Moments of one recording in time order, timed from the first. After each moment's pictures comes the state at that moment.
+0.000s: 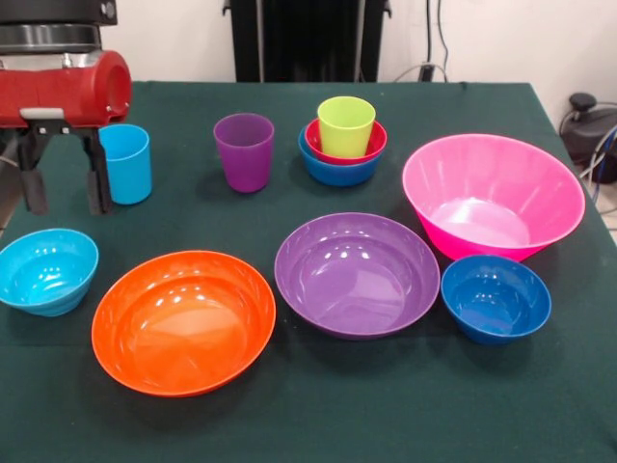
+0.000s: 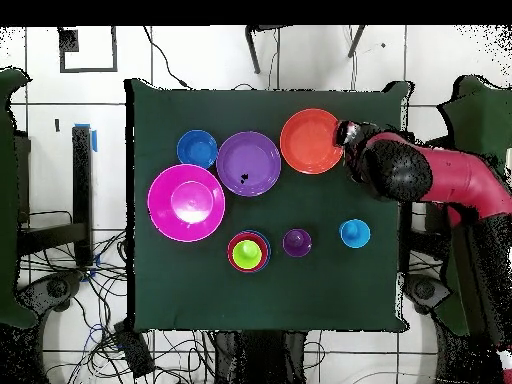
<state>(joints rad) -0.94 -0.61 0.72 1.47 -0.60 0.52 1.86</state>
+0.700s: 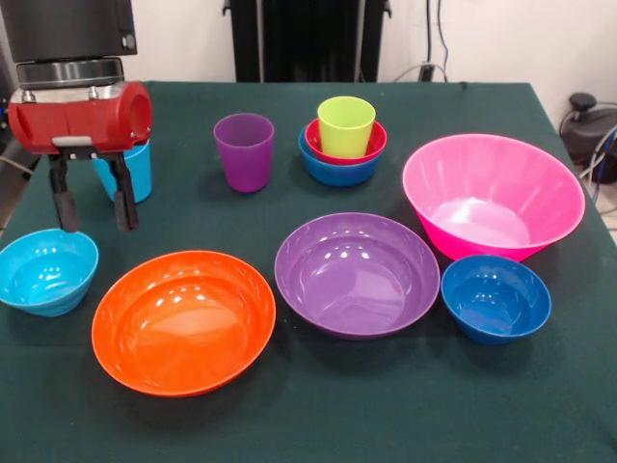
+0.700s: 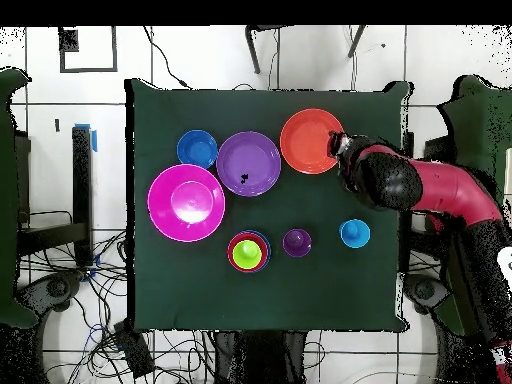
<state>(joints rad) -0.97 -0.55 0.72 1.50 -0.61 0.47 1.86</state>
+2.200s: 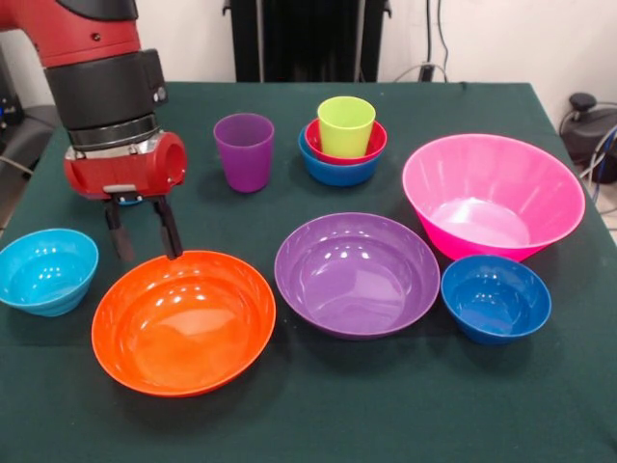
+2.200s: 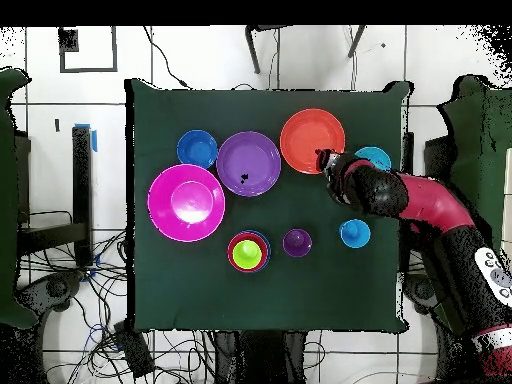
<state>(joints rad) -1.00 -0.41 0.72 1.51 -0.61 0.46 1.86</state>
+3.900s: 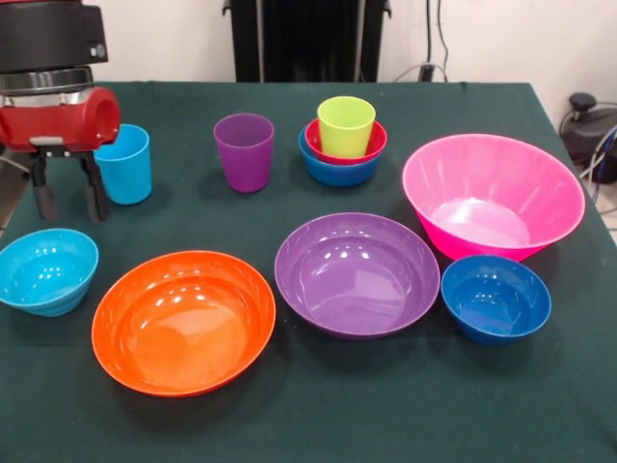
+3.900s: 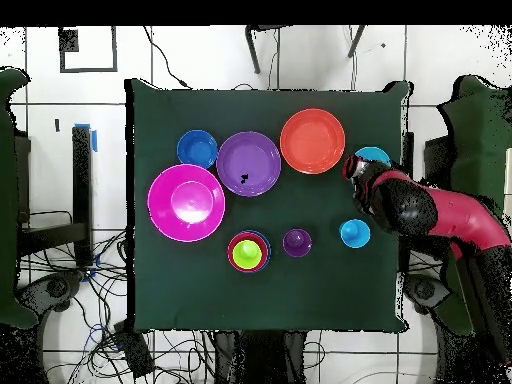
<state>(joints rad) -1.08 -0.51 0.73 1.57 -0.67 0.43 1.86</state>
